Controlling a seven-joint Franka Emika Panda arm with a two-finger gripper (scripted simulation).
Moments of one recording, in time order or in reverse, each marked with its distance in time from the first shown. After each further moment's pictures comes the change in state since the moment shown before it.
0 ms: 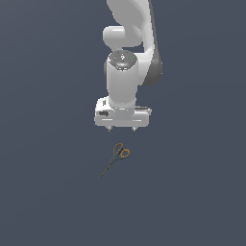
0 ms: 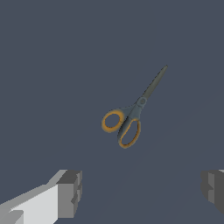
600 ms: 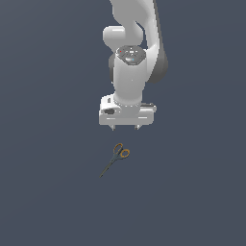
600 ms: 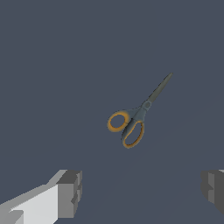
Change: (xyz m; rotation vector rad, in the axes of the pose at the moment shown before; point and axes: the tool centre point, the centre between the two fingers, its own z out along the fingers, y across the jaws) arm 0.001 -0.015 -0.012 -0.021 0.006 -0.065
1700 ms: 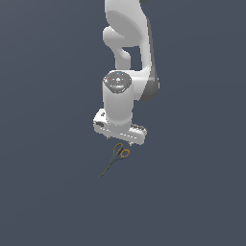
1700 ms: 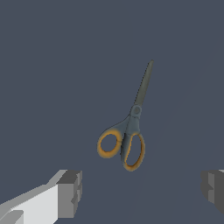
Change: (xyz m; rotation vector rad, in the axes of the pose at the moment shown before) arm 0.026 0.024 0.053 0.027 -0.014 0.367
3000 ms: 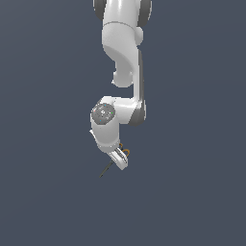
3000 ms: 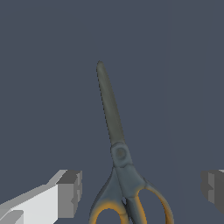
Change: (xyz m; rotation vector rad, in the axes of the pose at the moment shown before) arm 0.039 0.031 0.085 0.004 -0.009 0.537
